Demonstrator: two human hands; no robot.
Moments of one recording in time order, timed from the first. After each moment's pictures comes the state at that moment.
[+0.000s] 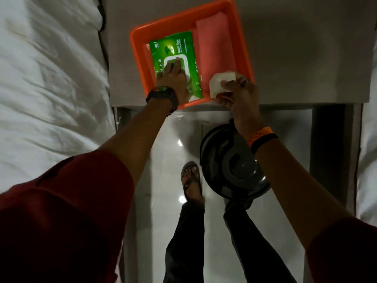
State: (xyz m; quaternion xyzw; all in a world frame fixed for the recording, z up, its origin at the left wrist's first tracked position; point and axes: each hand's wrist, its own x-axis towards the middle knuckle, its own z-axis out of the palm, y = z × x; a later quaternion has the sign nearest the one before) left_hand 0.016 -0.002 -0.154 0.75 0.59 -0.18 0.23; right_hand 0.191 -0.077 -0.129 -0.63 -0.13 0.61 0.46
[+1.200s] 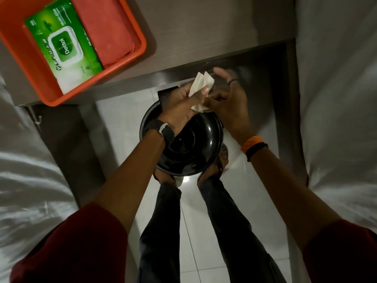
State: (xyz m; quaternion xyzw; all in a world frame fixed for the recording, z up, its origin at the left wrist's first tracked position) left_hand 0.247 -0.163 -0.175 0.26 0.48 0.20 0.81; right_hand 0.382 -0.208 -0.173 -0.69 -0.30 0.54 0.37
